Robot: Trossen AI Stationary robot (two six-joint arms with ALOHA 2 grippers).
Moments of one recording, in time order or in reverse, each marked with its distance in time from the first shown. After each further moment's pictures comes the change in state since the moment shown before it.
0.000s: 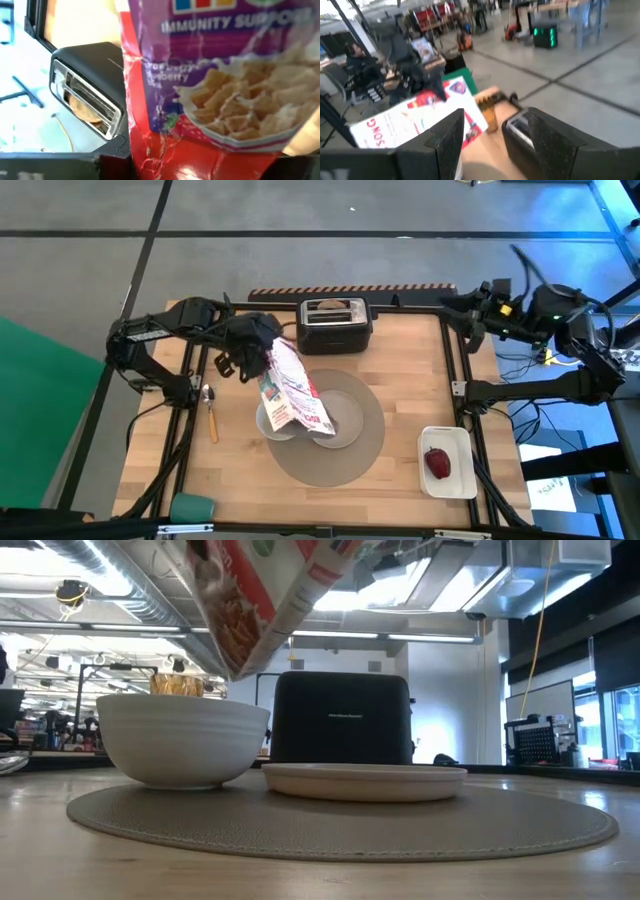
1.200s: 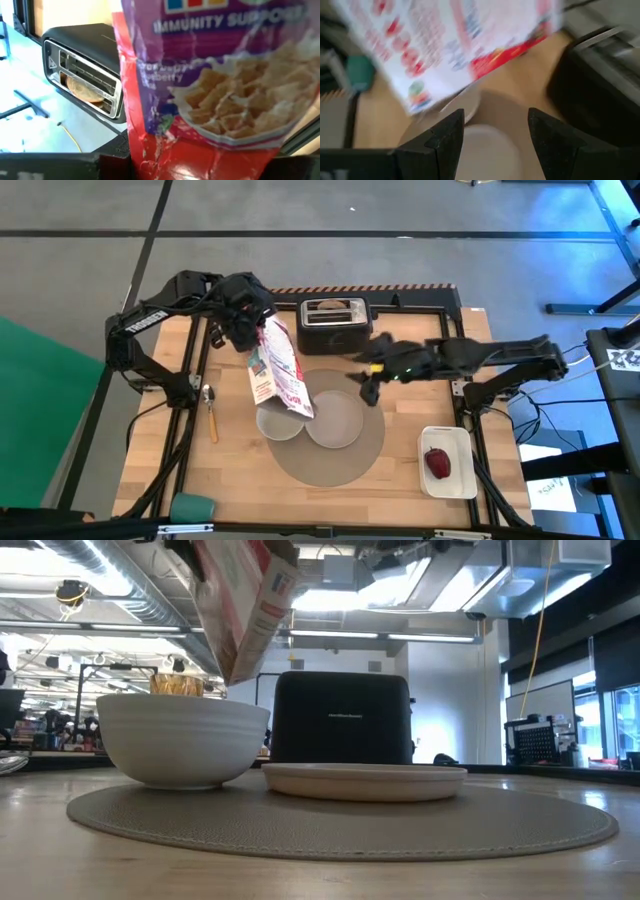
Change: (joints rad) left arm 0.268 -0.030 -0.001 -0.020 0.106 0.374; right arm 0.323 0.542 -0.001 0.066 0.119 0.059
